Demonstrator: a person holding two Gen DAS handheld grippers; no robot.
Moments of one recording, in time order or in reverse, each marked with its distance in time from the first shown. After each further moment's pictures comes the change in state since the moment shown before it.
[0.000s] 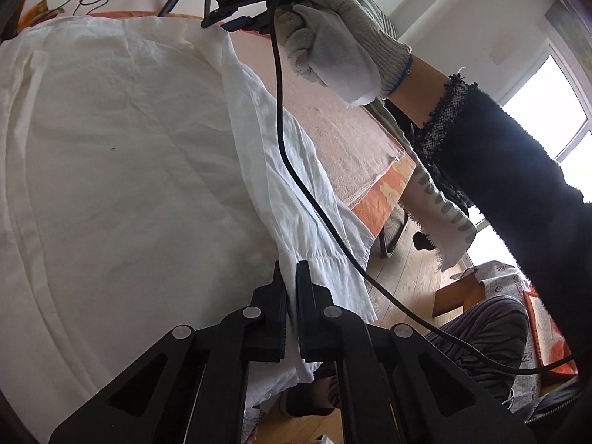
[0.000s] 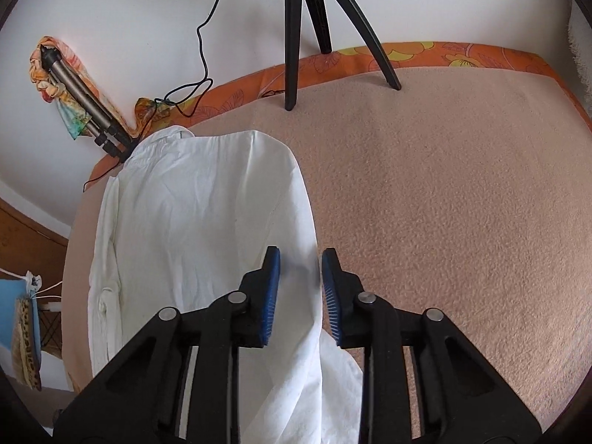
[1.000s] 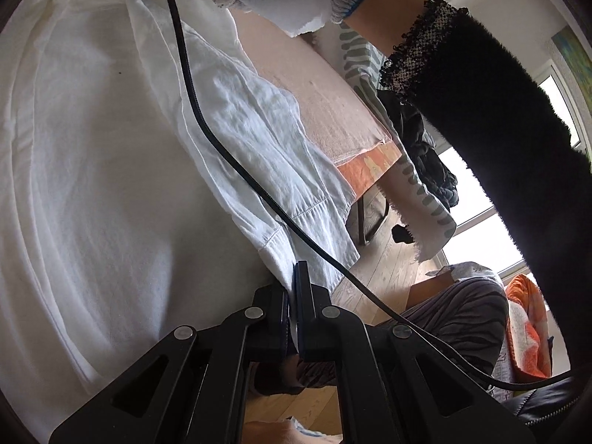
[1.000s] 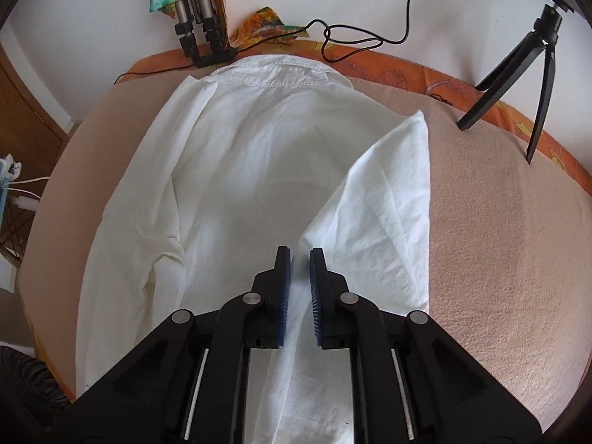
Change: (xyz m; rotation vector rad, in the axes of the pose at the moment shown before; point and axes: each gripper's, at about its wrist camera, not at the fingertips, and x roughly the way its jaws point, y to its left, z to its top) left arm -0.001 -0.001 -0.036 -0.088 0.048 -0.075; right arm 0.037 0.164 -0.030 -0.385 0.065 -0.049
